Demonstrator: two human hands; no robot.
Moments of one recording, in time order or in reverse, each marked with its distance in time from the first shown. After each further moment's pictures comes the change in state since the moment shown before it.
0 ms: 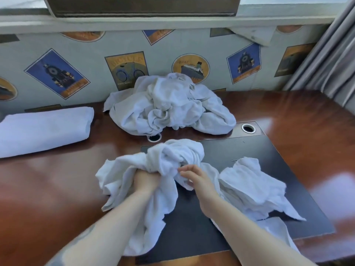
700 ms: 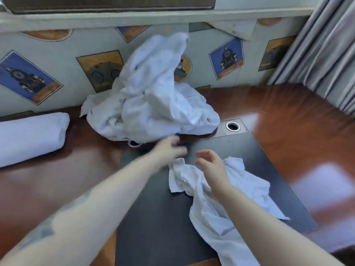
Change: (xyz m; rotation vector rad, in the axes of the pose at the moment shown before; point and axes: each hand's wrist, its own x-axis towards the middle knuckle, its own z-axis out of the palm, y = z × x) left_hand -0.024 0.128 0.047 0.078 -0.657 0.531; right_hand 0.041 -0.029 -0.086 -0.127 0.368 -0.104
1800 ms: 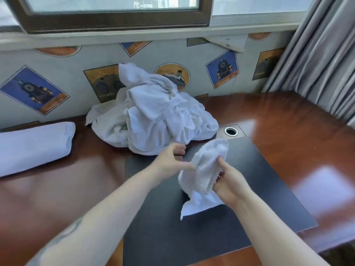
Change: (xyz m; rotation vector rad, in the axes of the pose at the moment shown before) left_hand -0.055 0.010 -0.005 -0.083 0.010 0.039; right_hand -0.047 -0.023 -0.026 0.627 -0.101 0.331
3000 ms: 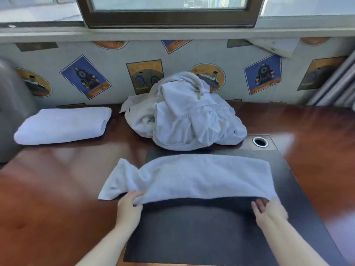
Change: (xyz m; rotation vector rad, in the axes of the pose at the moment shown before) left_hand -0.091 -0.185 -0.003 0.068 0.769 -0.278; right_hand 0.065 0.011 -0.104 0.146 0.555 0.009
